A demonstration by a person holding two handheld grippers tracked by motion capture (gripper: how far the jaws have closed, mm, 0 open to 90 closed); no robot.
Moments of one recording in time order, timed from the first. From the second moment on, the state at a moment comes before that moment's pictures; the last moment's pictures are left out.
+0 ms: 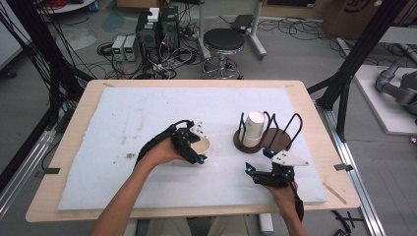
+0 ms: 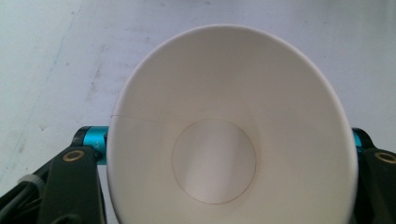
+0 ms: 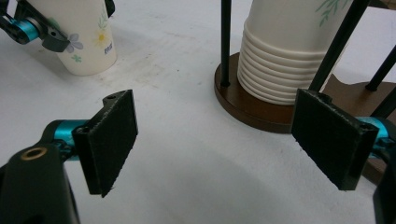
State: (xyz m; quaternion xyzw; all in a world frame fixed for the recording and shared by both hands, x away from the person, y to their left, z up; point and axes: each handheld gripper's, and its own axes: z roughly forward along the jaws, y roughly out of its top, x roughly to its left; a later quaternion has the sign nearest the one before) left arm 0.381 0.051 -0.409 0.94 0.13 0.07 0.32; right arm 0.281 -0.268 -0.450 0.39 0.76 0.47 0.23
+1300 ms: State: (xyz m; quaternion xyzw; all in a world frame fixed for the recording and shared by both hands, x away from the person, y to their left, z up) left arm 0.374 0.075 -0.419 0.92 0.17 0.05 0.34; right arm 0.281 -0.269 -0.450 0.39 0.76 0.47 0.23
